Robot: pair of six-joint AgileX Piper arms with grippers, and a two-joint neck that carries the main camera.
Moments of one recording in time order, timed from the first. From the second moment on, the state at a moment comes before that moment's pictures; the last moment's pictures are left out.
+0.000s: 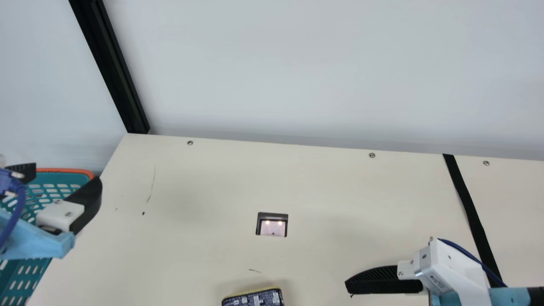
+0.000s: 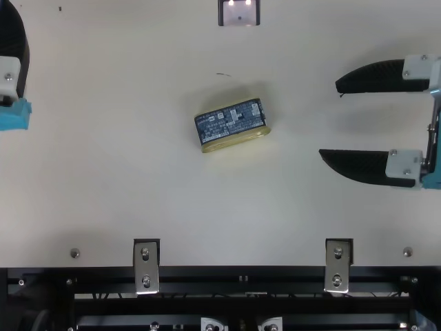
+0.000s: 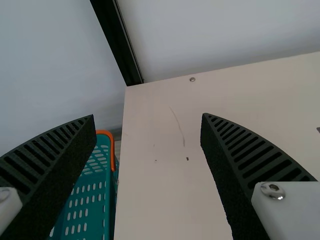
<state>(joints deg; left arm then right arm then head) -9.1 54.5 -37.8 24.0 18.1 -16.0 -17.0 97.1 -43.3 59.6 69.7 -113.7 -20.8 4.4</state>
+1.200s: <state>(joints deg) -9.1 54.5 -37.8 24.0 18.1 -16.0 31.2 89.0 -78.4 18.5 67.0 -61.6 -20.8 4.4</state>
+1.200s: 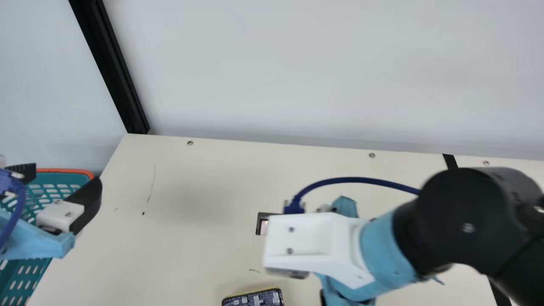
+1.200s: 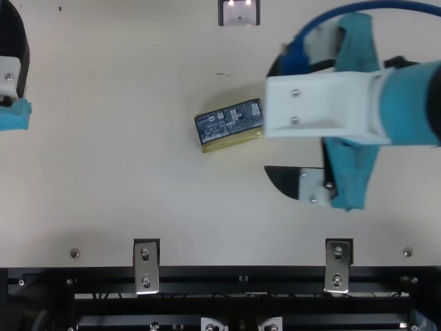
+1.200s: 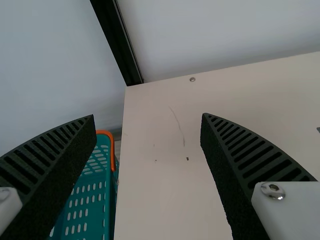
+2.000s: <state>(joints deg) -9.1 54.5 -37.8 24.0 18.1 -16.0 44.6 102.1 -88.6 3.4 69.8 -55.3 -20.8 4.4</state>
